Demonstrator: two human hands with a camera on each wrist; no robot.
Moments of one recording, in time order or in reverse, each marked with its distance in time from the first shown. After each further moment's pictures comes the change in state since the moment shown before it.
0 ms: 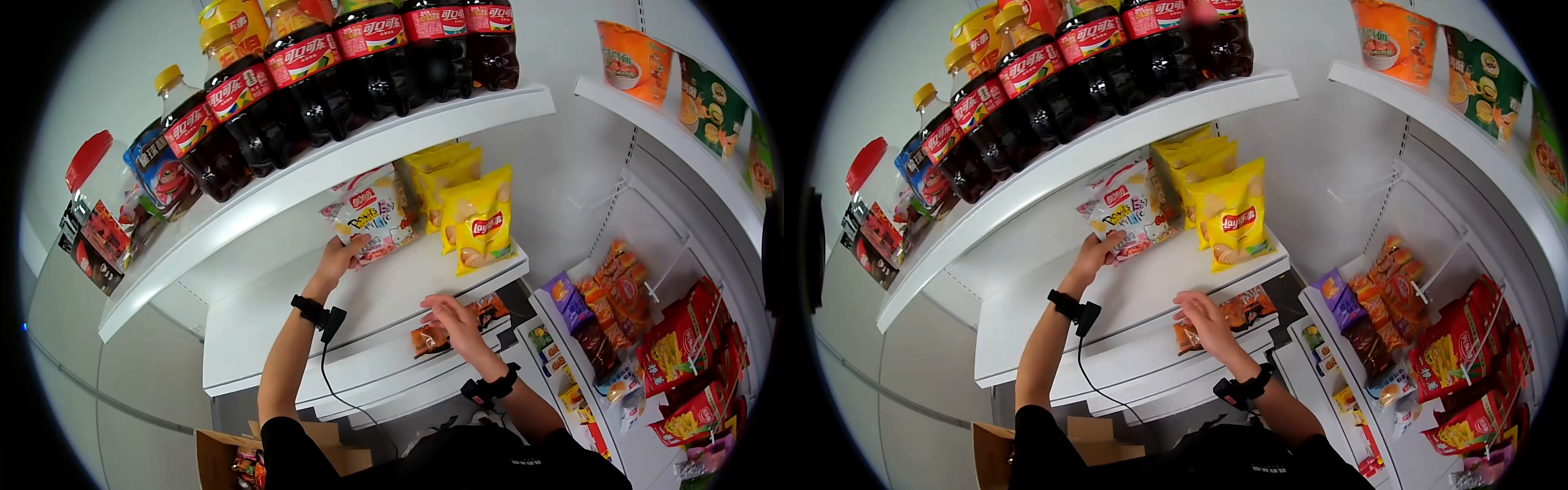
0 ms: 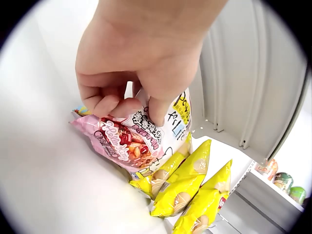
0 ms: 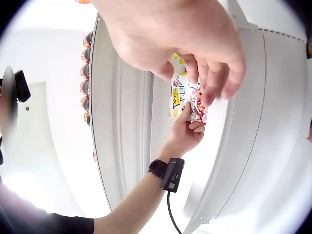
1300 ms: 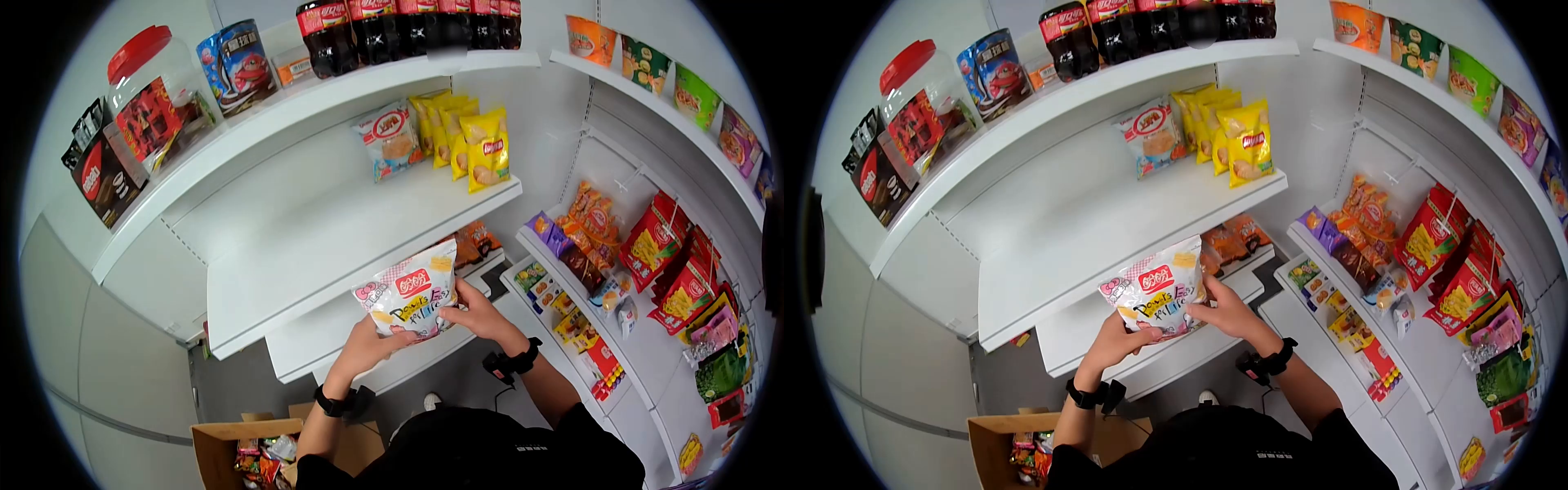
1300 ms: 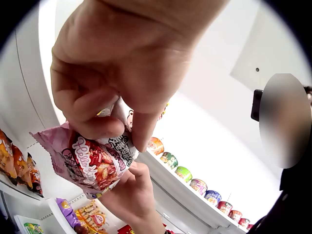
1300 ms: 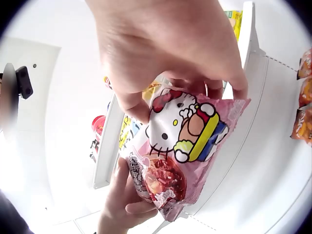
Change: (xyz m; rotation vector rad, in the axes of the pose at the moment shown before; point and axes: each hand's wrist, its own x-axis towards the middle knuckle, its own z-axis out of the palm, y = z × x) left_hand -0.325 -0.039 -0.024 0.060 -0.350 -0.101; right_hand -0.144 0.011 0.121 -0.337 -0.113 0.053
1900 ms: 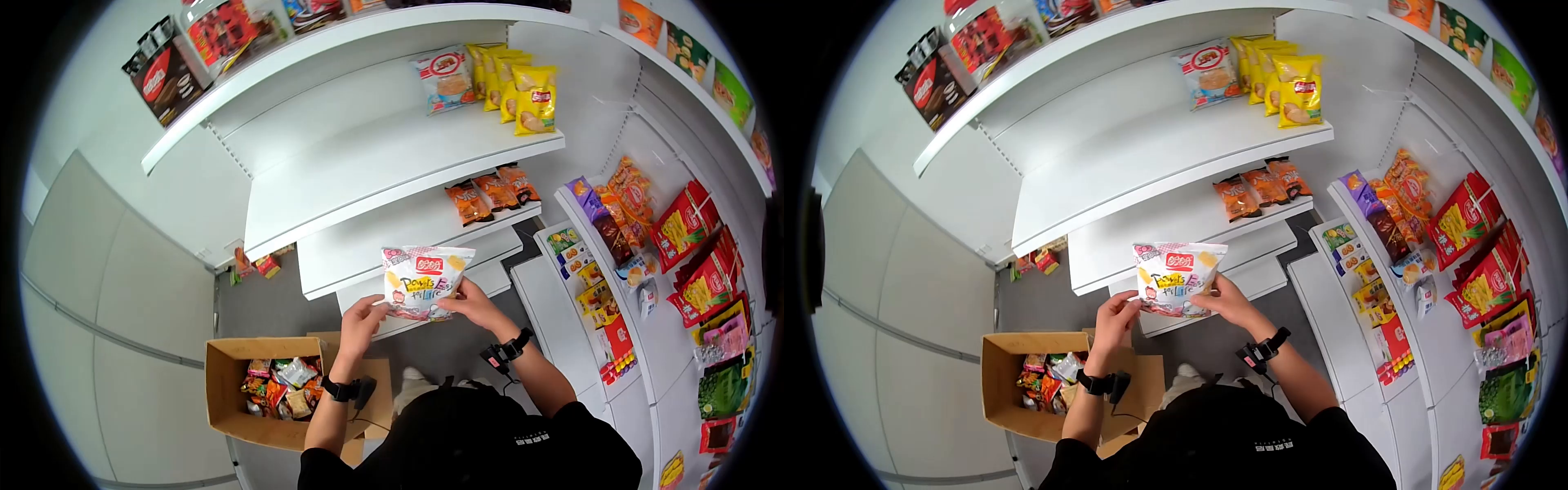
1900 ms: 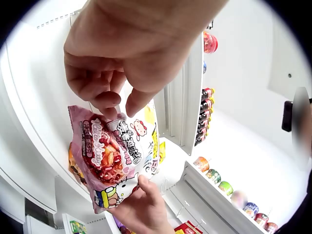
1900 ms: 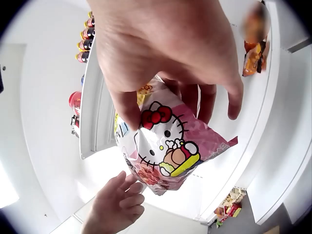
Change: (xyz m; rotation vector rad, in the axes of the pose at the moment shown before) left_hand -0.133 -0.117 0.019 -0.224 0.494 -0.089; right_hand -0.061 0.105 0.086 0.150 -0.097 0.099
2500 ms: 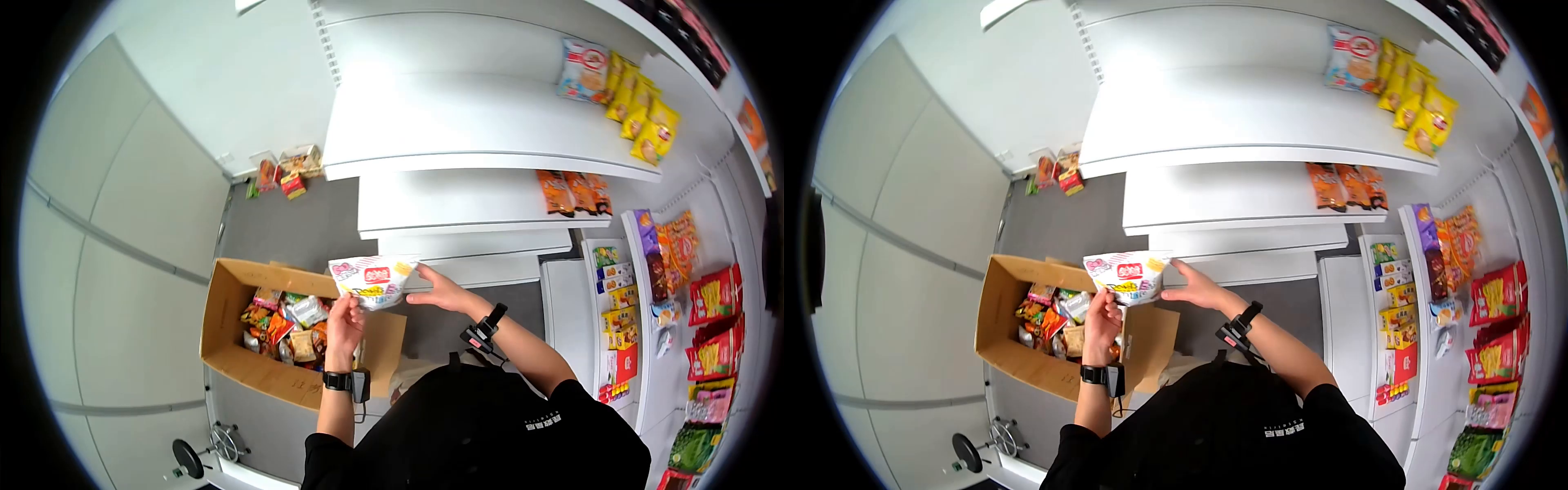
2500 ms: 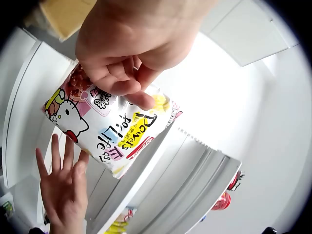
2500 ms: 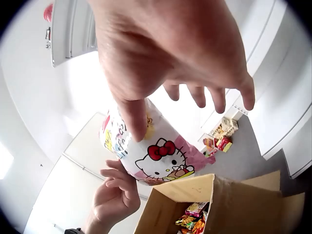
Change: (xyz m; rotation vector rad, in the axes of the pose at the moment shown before) left_hand -0.071 -0.138 -0.183 -1.201 0.371 -0.134; right_hand 0.103 0.090 0.199 -0.293 -0.499 0.169
